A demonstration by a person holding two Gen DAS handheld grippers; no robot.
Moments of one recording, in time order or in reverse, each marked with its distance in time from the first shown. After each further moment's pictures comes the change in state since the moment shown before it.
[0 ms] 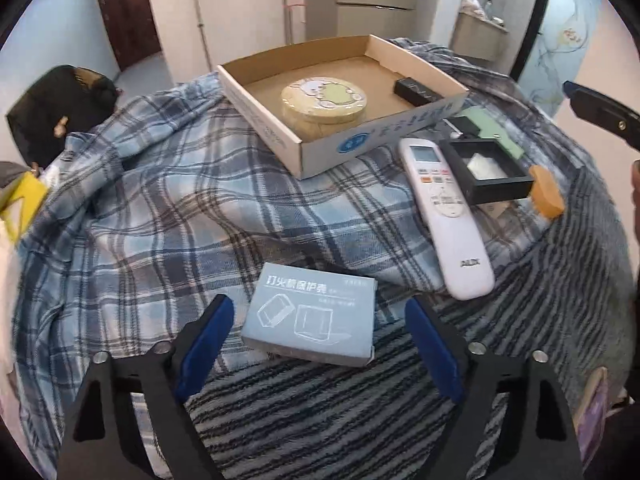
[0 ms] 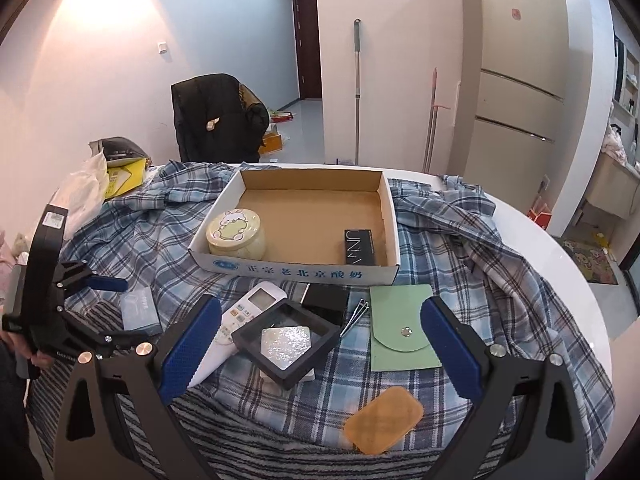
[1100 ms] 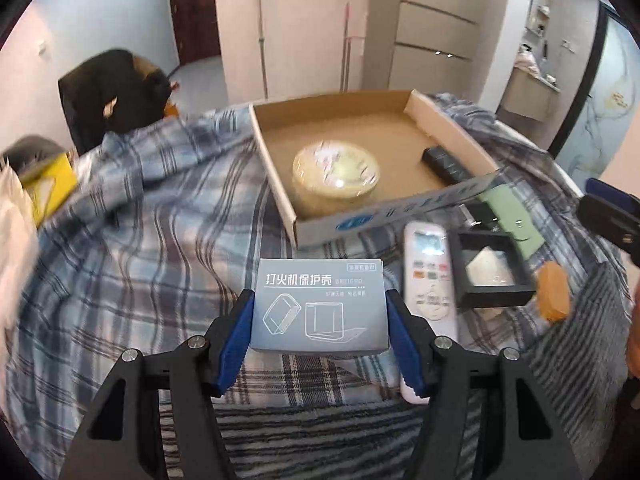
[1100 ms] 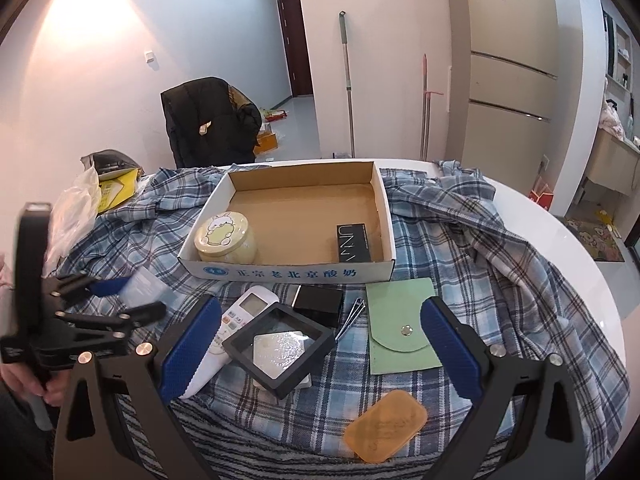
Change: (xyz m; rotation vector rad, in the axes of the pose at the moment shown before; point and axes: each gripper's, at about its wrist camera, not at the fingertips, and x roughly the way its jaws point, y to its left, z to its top) left arm -0.002 -0.025 0.035 -0.226 -0.113 0.131; right arm 0.014 -0.016 0.001 0.070 0.019 0.010
